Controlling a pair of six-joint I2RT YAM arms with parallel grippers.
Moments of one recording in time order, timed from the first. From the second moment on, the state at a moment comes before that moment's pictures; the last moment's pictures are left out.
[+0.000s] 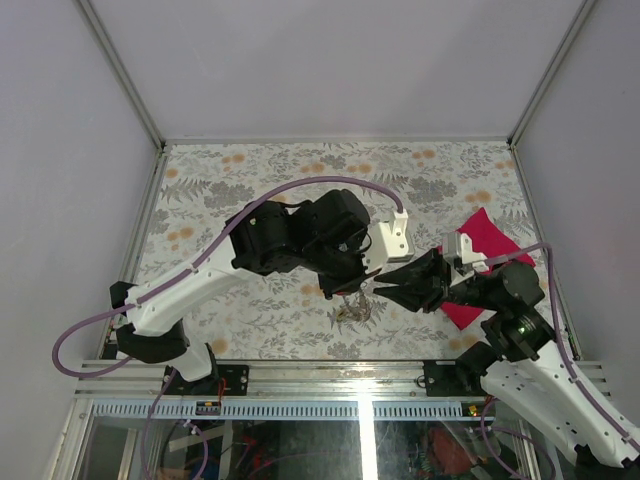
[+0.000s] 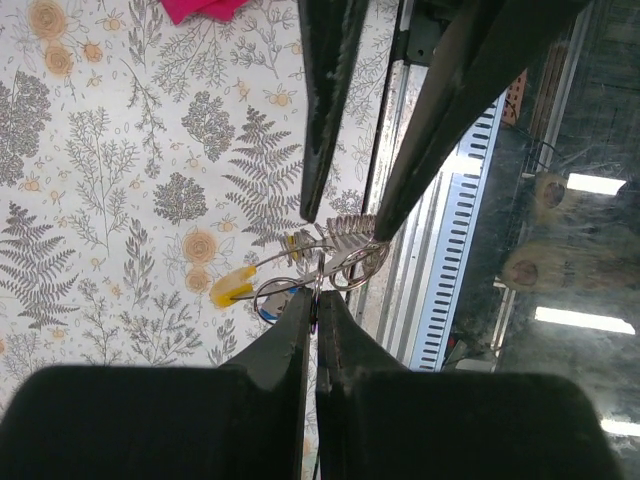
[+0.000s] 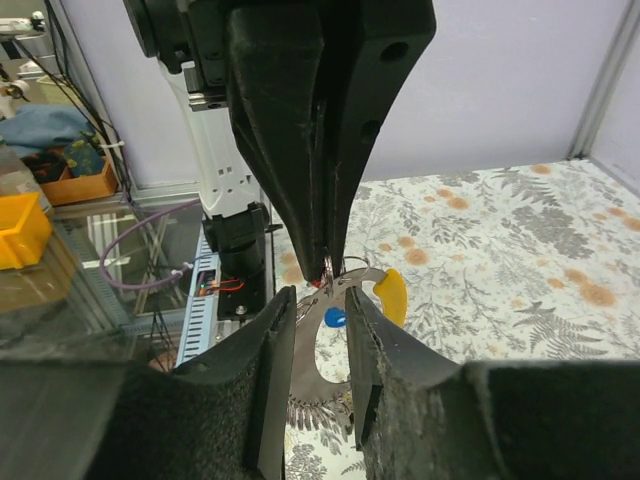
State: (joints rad) left arm -1.17 1.62 2.08 -1.35 0.20 0.15; right arm 0.62 0.50 0.63 0.11 -0.79 0.21
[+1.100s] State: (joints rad) left arm -1.20 1.62 2.08 -1.37 0.19 0.17; right arm 0.62 0.71 0.62 0.38 -0.99 0.38
